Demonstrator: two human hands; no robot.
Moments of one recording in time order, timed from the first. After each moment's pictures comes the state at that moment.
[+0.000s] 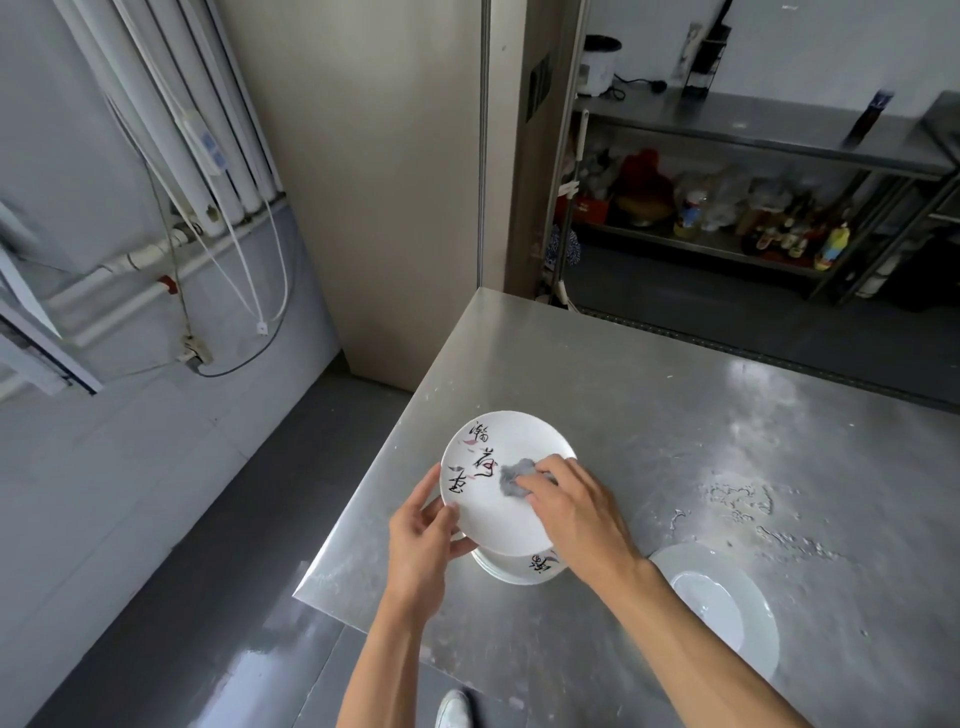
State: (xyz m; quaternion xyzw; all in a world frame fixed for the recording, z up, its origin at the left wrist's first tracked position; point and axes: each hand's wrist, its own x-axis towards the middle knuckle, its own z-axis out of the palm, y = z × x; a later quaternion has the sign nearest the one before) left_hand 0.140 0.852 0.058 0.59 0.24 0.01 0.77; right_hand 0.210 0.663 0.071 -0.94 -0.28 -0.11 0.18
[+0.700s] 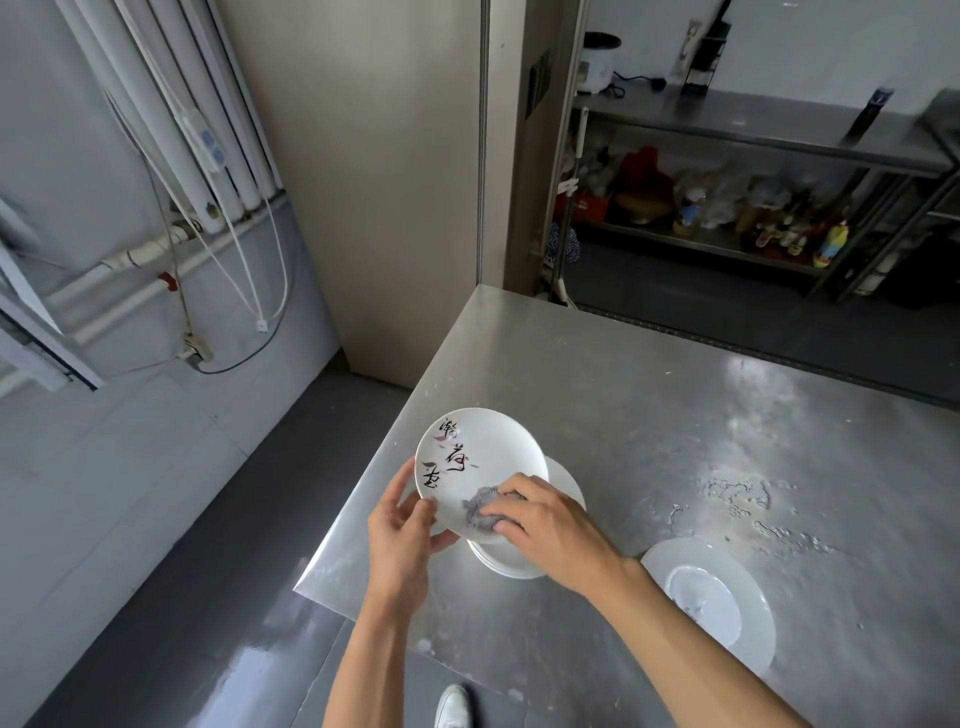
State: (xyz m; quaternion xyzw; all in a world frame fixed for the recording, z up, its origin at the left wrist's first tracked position) left_hand 0.134 0.864 0.064 0.54 0.27 0.06 0.79; right_hand 0.197 0.679 0.067 -0.91 -0.34 0.04 0.24
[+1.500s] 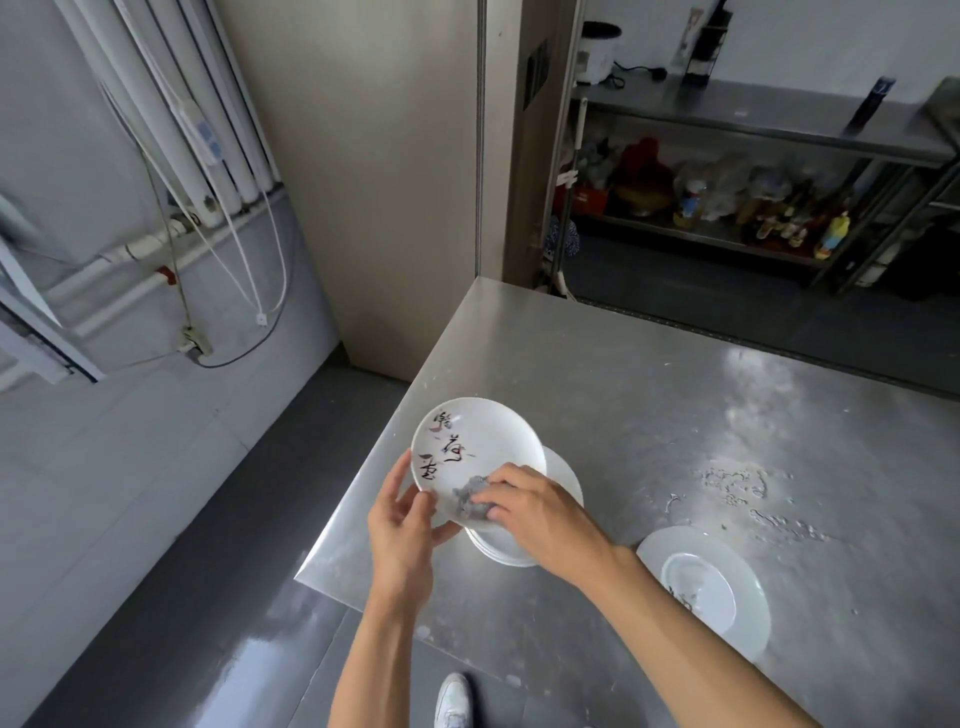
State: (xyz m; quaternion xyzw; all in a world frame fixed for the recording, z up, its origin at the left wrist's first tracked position) left_hand 0.124 0.853 0.074 0.53 0.27 0.09 0.79; right_hand 0.197 0.683 0.067 -0.89 -0.38 0.05 0.24
